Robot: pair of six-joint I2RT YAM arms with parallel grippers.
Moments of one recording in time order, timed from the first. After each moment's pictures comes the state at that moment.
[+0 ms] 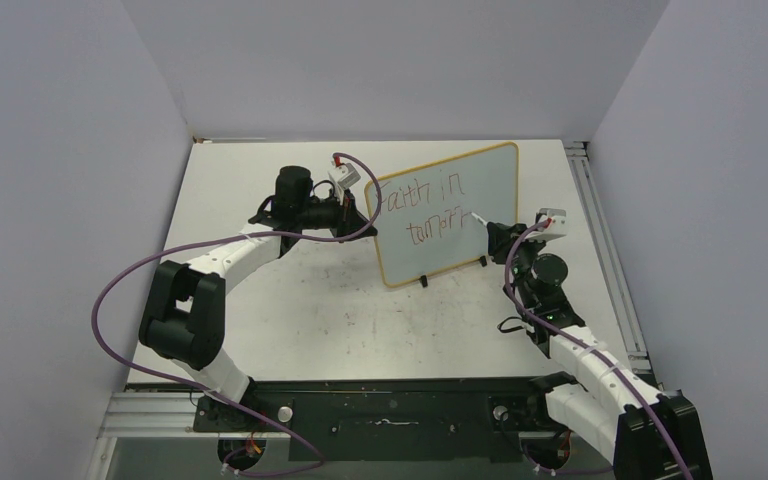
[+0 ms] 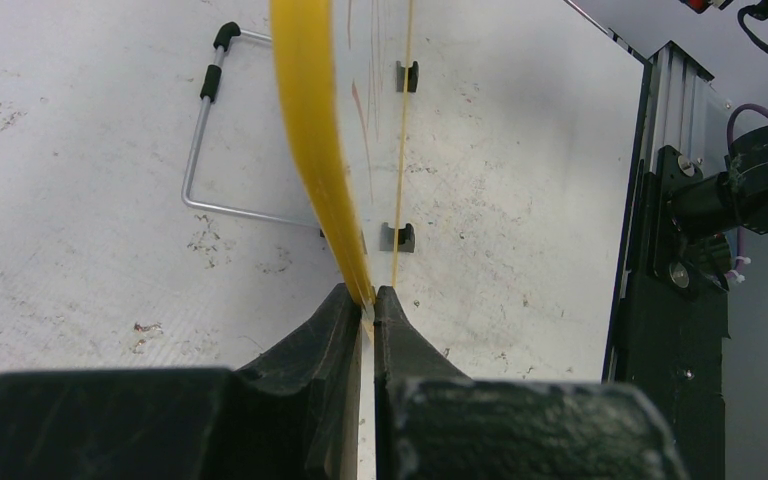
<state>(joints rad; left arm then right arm) -0.36 1.64 1.07 0.09 0.88 -0.07 0.27 0.92 0.34 0.58 0.09 0.35</state>
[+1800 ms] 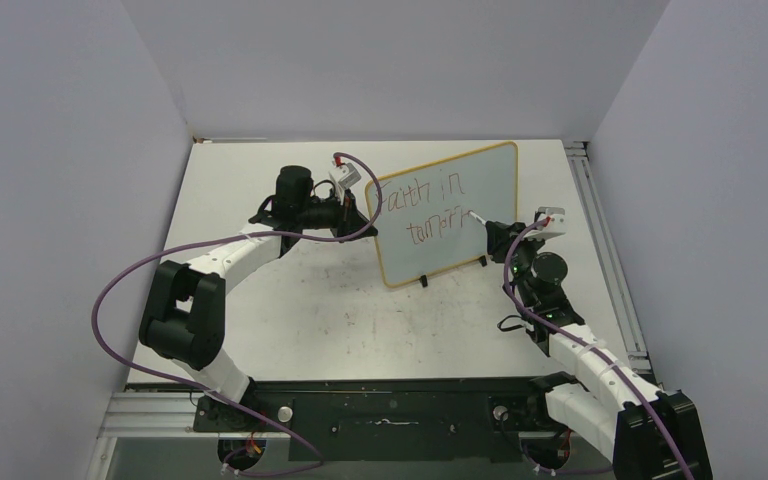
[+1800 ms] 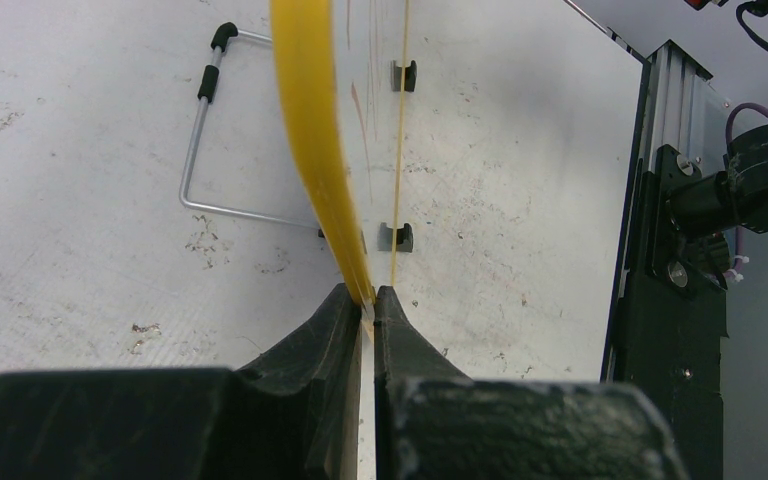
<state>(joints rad) -0.37 1.64 1.07 0.08 0.88 -0.07 0.27 0.94 0.34 0.59 0.07 0.35</state>
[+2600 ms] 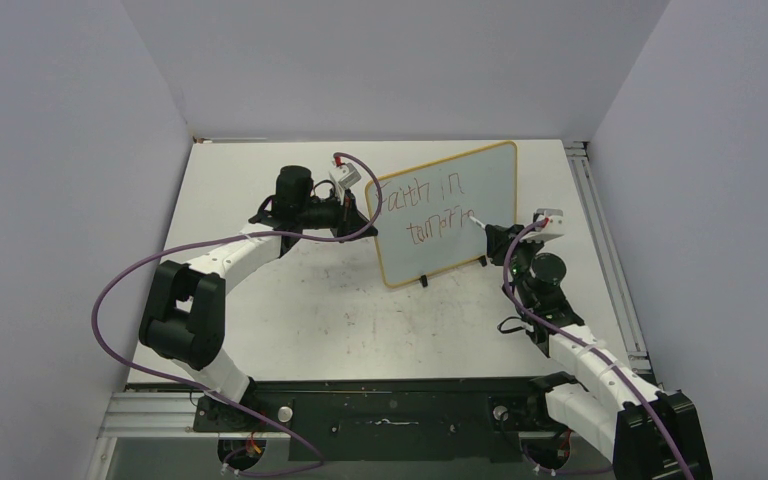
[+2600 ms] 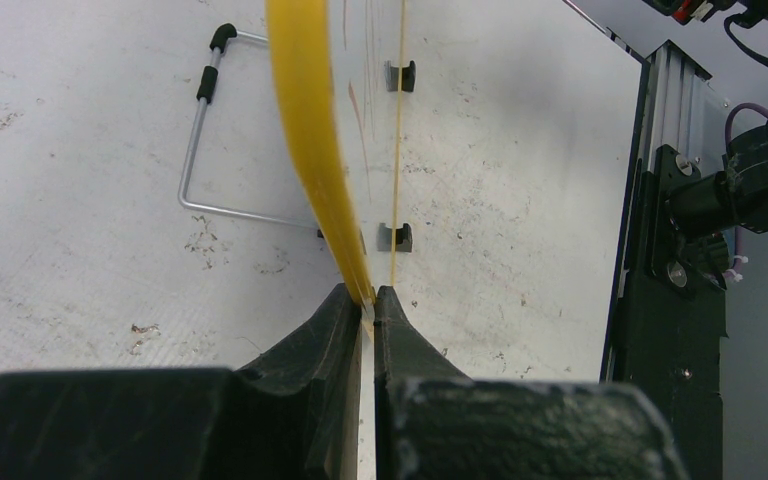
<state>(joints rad) -0.37 1.64 1.07 0.08 0.88 -0.07 0.27 0.94 0.33 0.57 0.08 0.35</state>
